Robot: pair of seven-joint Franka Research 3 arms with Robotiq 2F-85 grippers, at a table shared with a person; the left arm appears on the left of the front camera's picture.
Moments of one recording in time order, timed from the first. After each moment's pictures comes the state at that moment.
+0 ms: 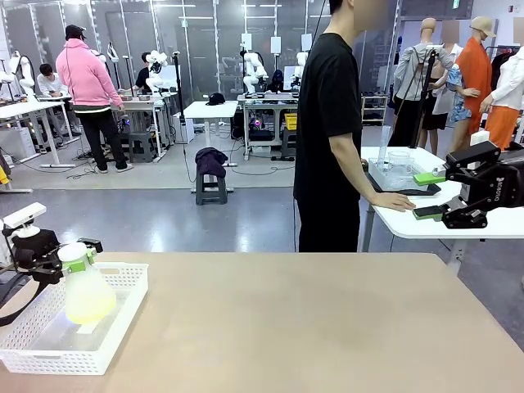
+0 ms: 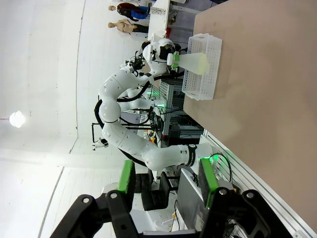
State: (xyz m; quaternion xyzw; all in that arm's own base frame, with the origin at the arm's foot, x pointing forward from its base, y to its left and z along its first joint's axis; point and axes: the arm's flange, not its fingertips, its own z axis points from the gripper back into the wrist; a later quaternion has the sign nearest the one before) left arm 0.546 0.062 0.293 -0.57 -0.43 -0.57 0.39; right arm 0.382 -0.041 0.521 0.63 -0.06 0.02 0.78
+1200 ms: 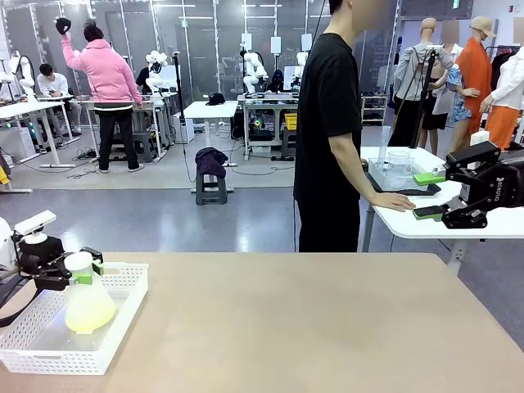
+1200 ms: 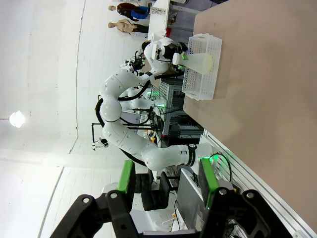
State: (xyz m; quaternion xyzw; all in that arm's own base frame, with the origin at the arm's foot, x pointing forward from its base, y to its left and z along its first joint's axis) left arm 0.551 0.065 0.275 -0.55 -0.40 -0.60 0.42; right arm 0.382 -0.041 0.521 0.63 -0.06 0.02 0.78
